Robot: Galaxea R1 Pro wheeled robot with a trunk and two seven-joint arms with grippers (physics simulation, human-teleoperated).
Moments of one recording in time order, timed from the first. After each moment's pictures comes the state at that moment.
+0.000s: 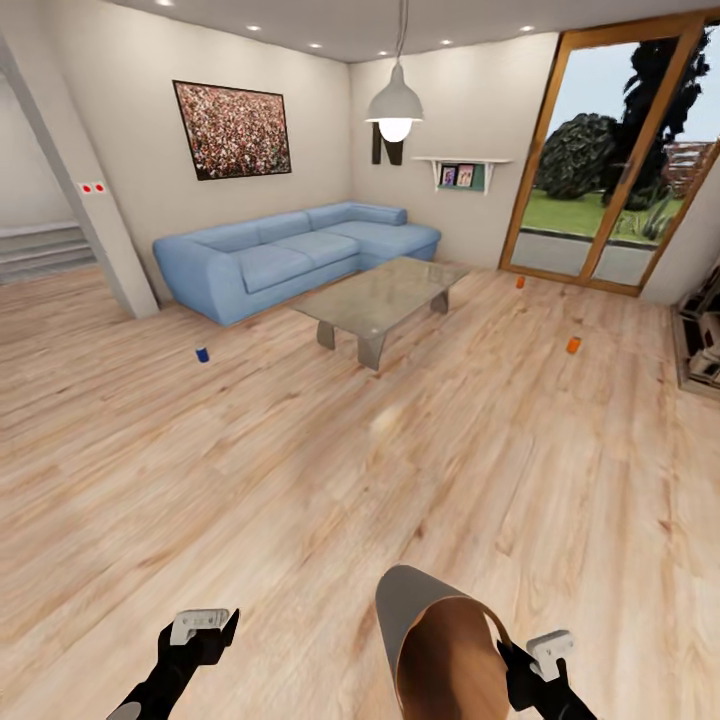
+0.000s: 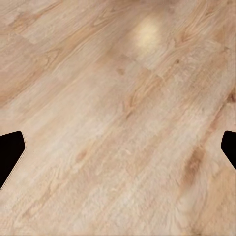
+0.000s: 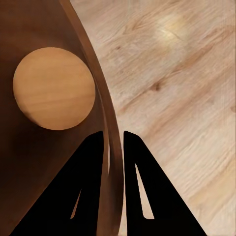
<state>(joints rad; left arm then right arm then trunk) -0.22 0.12 0.00 -0.75 0.14 -0.19 -0.12 -0.09 -0.09 -0.21 -0.89 0.10 -0.19 0.45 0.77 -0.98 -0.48</state>
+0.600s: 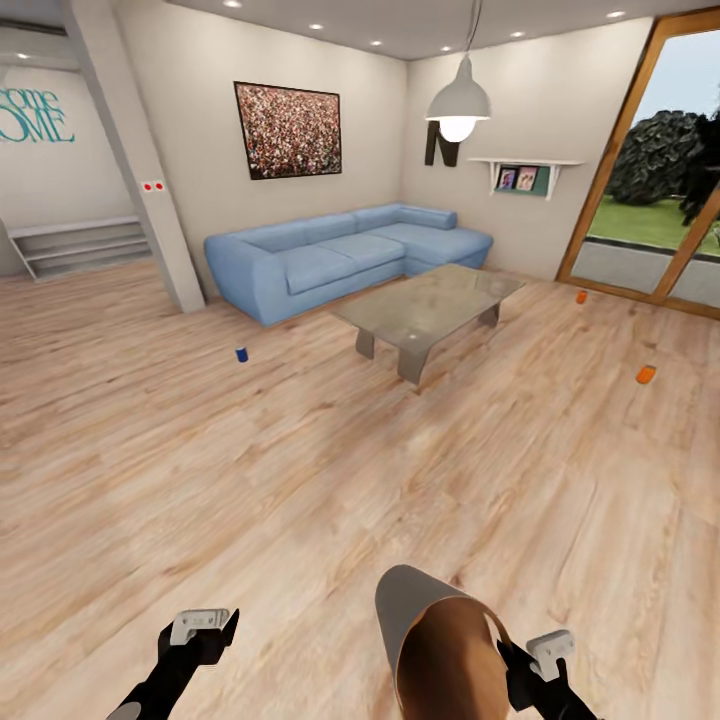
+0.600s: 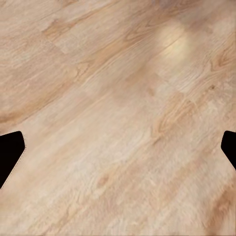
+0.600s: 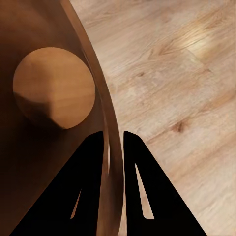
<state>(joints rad) -0.22 0.12 0.00 -0.75 0.14 -0.19 -0.12 -0.09 -0.09 -0.21 -0.89 0.10 -0.19 0.45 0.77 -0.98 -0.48</state>
